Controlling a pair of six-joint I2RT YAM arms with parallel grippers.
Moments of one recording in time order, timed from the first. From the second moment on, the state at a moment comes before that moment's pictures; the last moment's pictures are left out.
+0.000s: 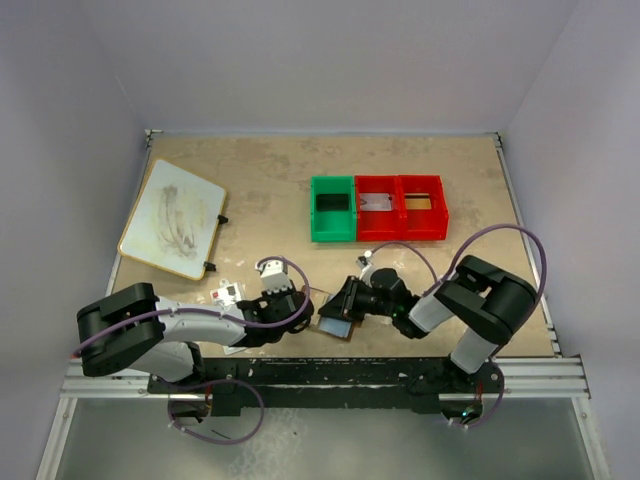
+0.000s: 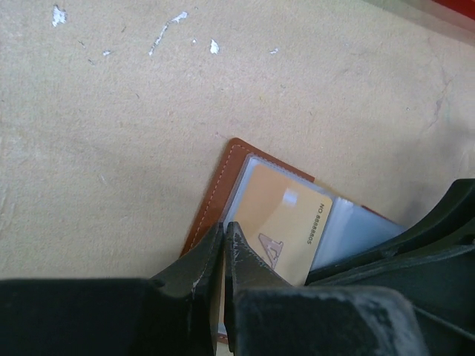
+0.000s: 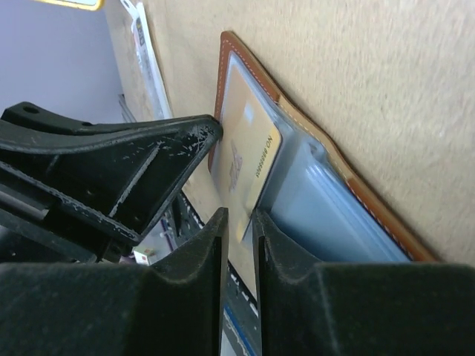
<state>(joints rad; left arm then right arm) -1.18 1.38 0.46 0.01 -0.67 -1.22 0.81 1.67 0.28 0.90 -0.33 1.20</state>
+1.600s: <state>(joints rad) -1.18 1.38 0.49 -0.02 -0.53 -1.26 0.95 1.73 0.15 1.11 -0.26 1.54</state>
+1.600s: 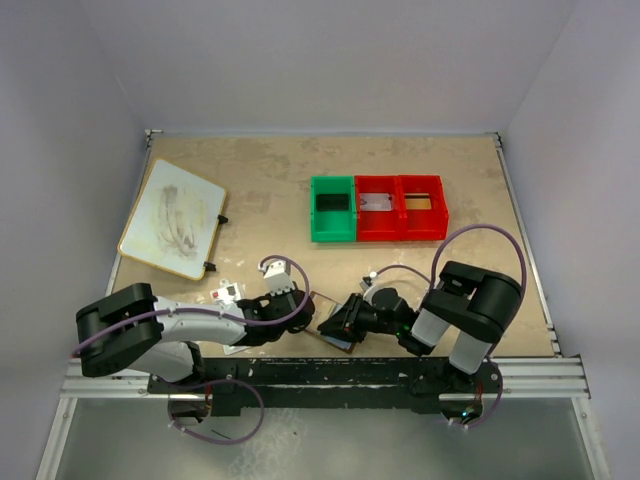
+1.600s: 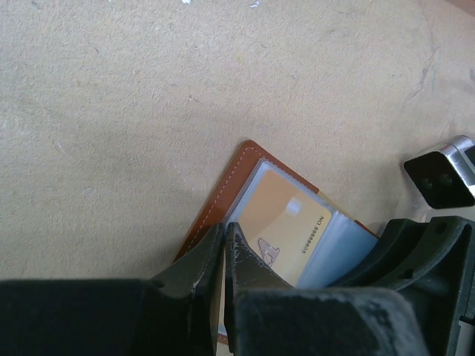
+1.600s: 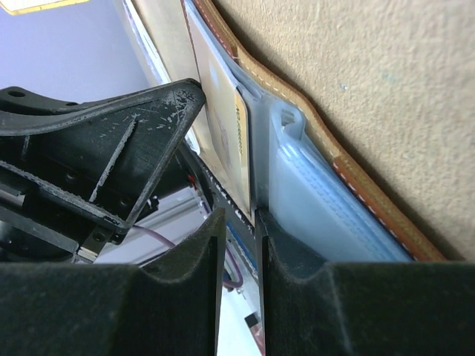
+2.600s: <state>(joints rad) -1.19 1.38 0.44 0.04 -0.61 -1.30 0.92 1.70 0.25 0.90 -0.25 1.51</state>
